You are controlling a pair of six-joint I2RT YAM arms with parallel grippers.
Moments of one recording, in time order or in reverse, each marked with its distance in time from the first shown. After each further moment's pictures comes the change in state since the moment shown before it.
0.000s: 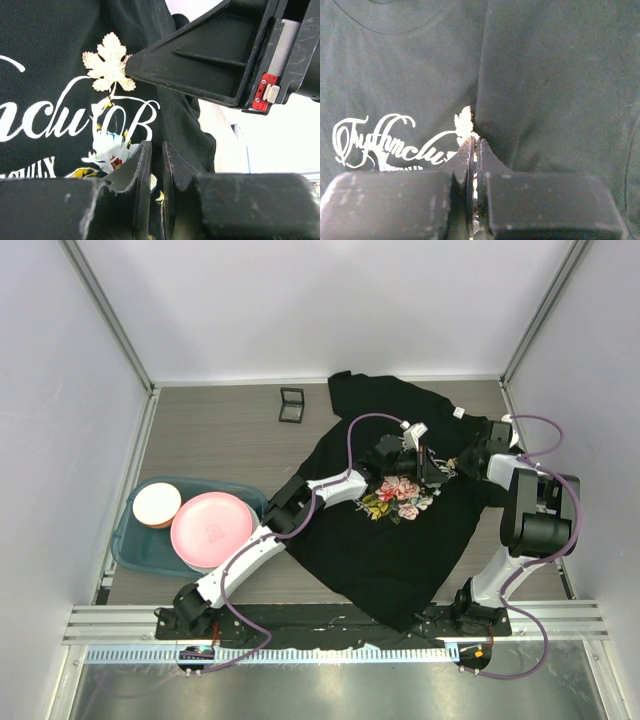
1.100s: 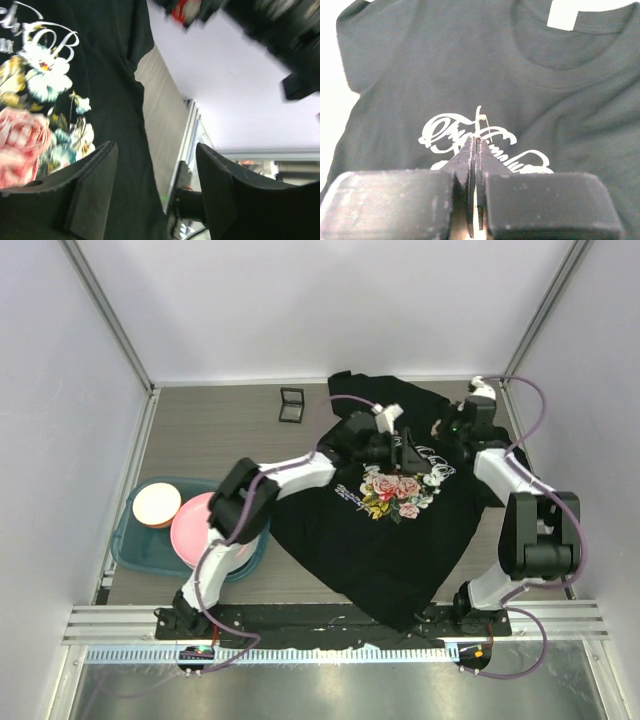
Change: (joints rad) left arm 0.044 -0.563 -0.582 -0.119 0.048 -0.013; right arm 0.140 -0.115 0.092 0.102 -0.040 -0.216
